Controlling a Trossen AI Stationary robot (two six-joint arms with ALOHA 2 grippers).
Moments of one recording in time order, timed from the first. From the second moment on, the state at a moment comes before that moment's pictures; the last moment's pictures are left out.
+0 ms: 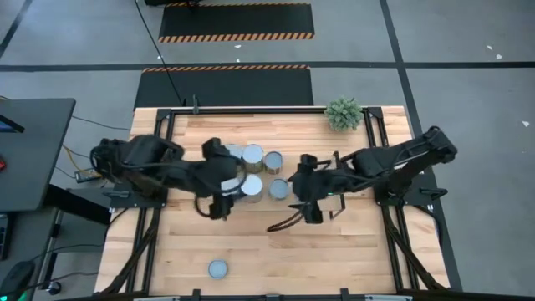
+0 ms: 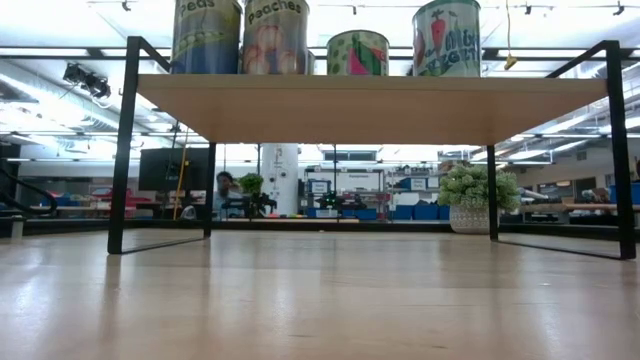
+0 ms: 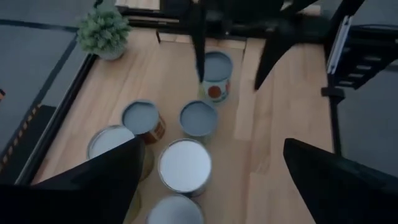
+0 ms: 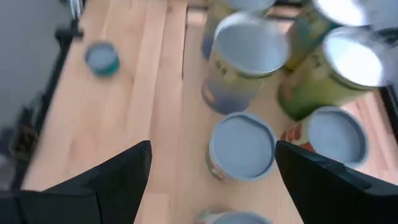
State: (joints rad) left arm -0.39 1.72 2.34 -1.44 -0.46 -0.41; right arm 0.34 1.55 1.63 -0.92 0.27 0.17
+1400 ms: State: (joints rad) left arm -0.49 1.70 2.34 -1.57 -0.51 -0.54; right arm 0.28 1.78 1.69 -0.87 0.18 0.50
